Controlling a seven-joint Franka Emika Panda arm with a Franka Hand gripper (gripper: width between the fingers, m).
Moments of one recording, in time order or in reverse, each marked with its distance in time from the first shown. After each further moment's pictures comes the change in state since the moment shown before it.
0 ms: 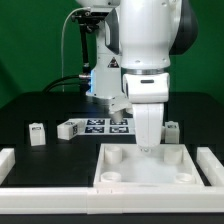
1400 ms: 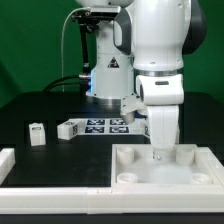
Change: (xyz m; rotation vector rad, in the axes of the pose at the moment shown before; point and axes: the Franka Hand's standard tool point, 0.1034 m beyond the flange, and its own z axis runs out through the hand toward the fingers) arm 0.018 0.000 0.002 0.017 -0.006 -0.017
